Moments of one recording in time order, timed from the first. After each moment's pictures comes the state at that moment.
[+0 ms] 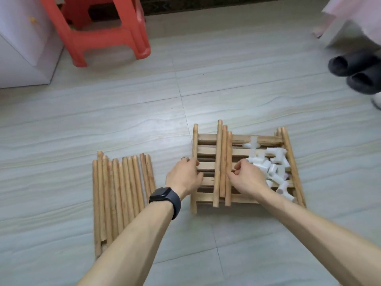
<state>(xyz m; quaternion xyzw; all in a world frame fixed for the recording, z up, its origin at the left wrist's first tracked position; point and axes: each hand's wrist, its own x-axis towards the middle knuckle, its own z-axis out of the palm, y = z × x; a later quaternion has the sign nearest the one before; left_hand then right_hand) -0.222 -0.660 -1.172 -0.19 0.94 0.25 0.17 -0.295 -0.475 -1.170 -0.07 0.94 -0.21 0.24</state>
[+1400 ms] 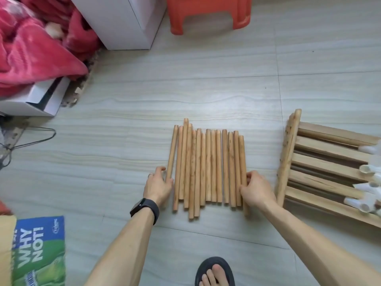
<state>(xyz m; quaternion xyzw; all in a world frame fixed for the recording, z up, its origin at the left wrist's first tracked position) 0.017 -0.854 -1.236 -0.56 0.76 0.30 0.12 -0.172 -0.629 -1.234 -0.13 0.90 -0.19 0.38</state>
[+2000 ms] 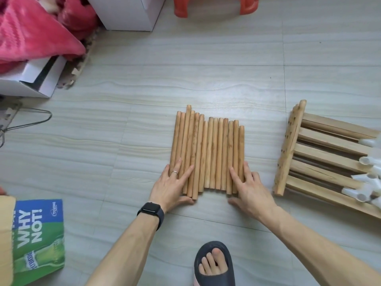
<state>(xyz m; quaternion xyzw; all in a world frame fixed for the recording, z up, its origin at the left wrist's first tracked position) 0.045 -0.815 -1.254 -0.25 0.93 0.09 0.26 -0.138 -0.606 -1.254 -0.44 0.85 0.02 0.29</state>
